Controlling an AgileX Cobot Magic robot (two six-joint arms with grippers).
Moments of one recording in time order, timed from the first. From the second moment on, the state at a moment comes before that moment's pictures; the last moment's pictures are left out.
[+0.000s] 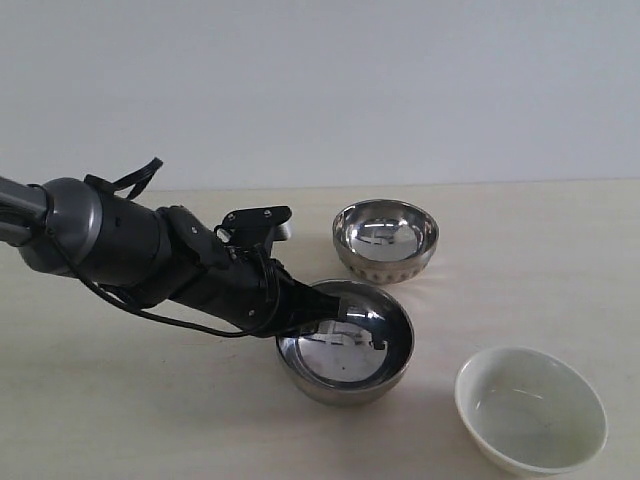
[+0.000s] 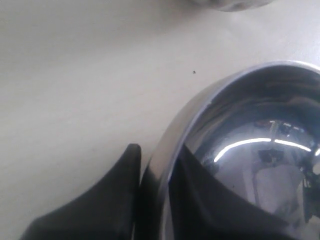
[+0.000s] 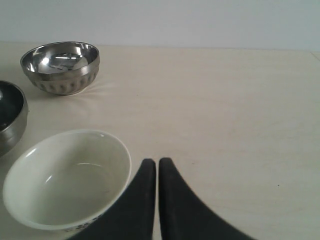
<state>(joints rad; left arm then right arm) -0.58 2.06 -1.15 -0.97 0.17 0.66 0.09 0.00 0.00 0.01 0.35 -0.02</state>
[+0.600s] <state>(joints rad) -0.58 2.06 -1.16 -0.97 0.20 0.67 0.09 0.00 0.00 0.01 0.35 -0.02</state>
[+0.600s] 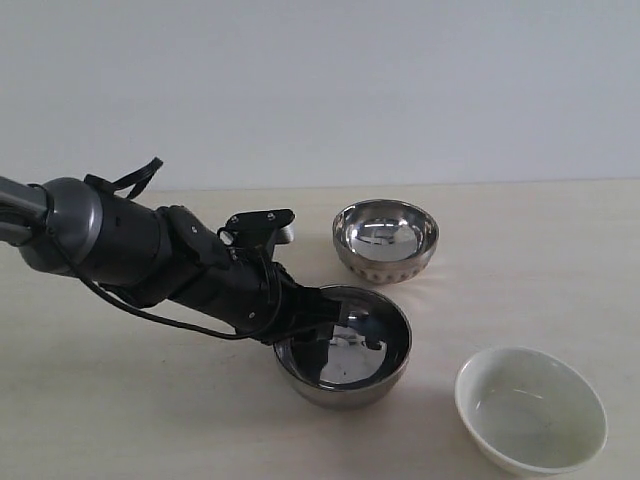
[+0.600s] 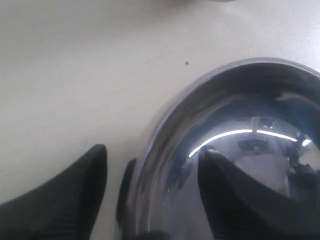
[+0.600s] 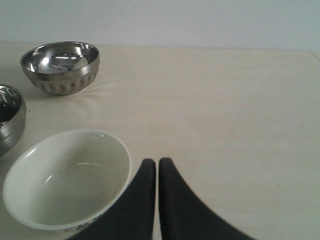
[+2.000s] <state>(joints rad) -0.47 2.46 -2.01 -0.61 0.60 0.29 0.09 0.00 0.00 0.01 0.35 -0.02</state>
